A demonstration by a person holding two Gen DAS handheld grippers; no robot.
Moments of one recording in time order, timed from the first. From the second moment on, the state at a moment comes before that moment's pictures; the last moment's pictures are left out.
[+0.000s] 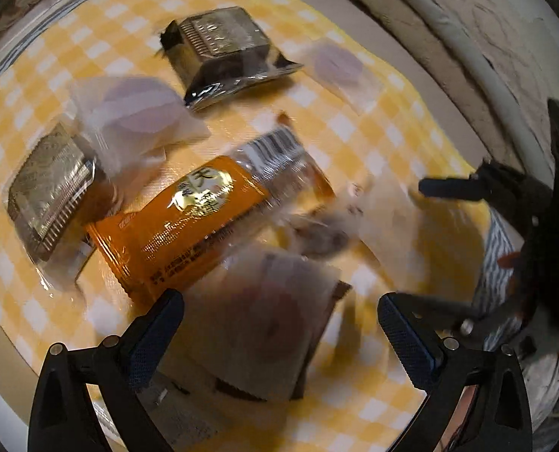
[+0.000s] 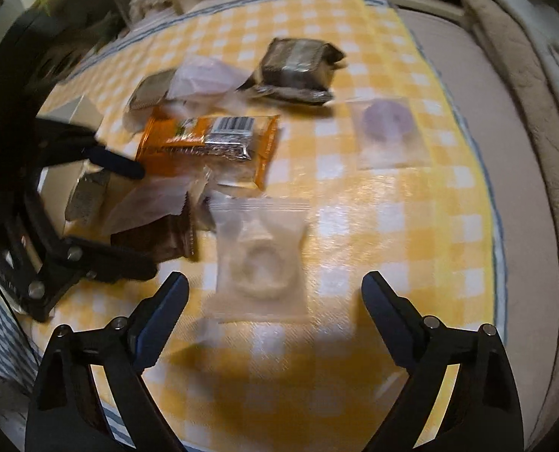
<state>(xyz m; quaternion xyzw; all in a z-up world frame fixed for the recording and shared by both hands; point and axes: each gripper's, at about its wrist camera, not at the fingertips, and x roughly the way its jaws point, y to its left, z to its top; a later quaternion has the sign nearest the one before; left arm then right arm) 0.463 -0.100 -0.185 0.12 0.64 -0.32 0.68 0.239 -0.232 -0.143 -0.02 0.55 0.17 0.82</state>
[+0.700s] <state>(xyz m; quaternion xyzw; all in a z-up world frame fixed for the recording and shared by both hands) 0.461 -0.075 -0.194 0.09 0.64 -0.27 0.72 0.238 -0.233 -0.144 -0.03 0.58 0.16 0.80</state>
